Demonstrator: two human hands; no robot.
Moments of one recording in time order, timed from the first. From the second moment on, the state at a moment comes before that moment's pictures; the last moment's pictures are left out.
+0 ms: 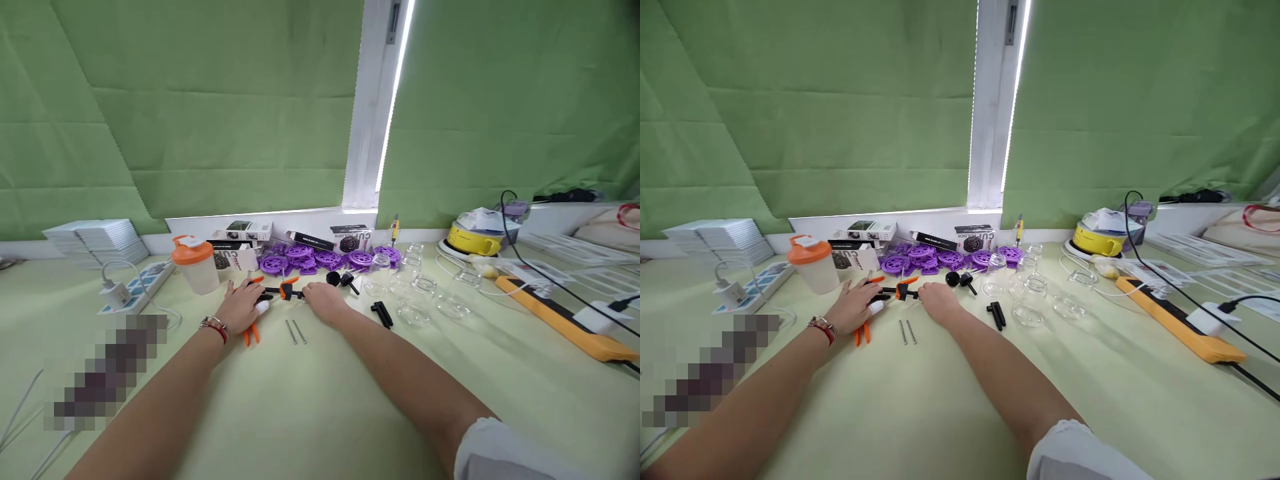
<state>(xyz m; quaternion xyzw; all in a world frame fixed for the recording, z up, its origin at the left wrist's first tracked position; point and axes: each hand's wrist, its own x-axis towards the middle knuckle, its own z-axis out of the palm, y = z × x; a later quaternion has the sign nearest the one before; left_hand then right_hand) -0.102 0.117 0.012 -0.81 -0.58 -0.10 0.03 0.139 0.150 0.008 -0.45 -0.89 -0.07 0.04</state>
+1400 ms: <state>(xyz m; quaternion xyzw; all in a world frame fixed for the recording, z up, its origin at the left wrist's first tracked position) -0.119 0.117 0.001 -0.75 -0.62 -0.23 0.09 0.210 0.154 0.015 -0.69 -0.71 0.05 0.12</state>
